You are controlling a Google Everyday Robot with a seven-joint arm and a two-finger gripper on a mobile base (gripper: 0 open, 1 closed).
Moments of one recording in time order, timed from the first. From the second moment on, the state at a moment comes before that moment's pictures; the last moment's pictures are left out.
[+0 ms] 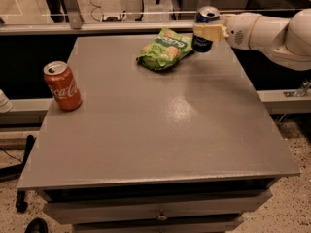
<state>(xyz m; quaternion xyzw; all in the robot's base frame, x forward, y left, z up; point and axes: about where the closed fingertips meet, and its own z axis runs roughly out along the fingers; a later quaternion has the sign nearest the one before) 0.734 -0.160 0.961 -0.31 0.68 0.23 0.62</state>
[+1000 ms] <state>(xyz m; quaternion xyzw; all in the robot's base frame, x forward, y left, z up) 0.745 -0.150 0.909 -0.31 0.72 0.24 0.57</state>
